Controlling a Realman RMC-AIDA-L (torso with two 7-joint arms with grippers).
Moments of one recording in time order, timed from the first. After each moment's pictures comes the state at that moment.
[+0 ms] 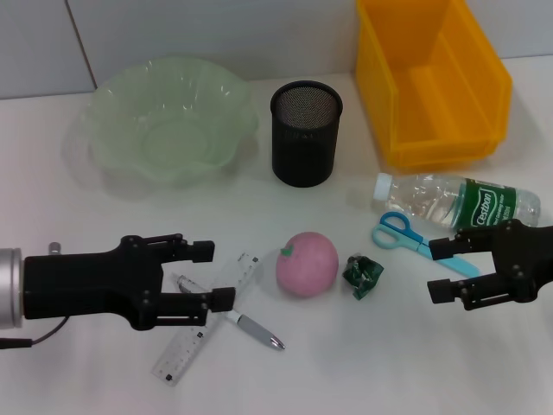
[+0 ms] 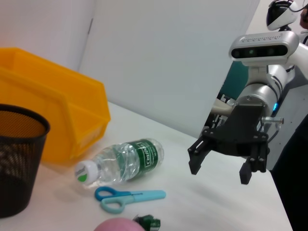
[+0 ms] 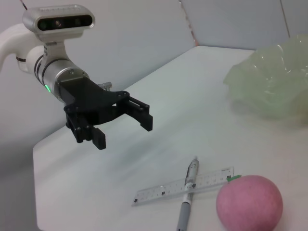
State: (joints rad) left arm -0.37 -1.99 1.27 0.84 1.61 1.56 -1.58; right arm 0.49 1.96 -0.58 -0.73 -2.21 -1.85 1.54
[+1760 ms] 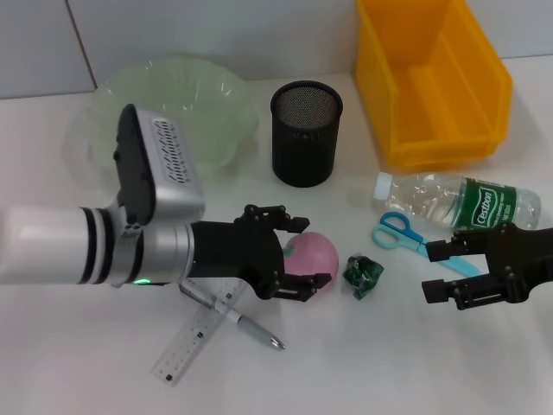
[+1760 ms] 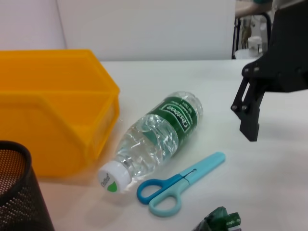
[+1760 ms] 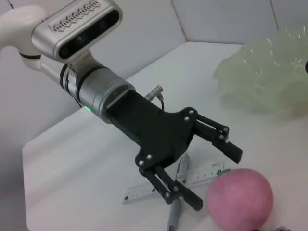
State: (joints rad) left arm -0.57 -2.08 1.66 0.78 1.60 1.01 -1.37; right arm 0.49 1.96 -0.59 -0.70 -2.22 -1.81 1.54
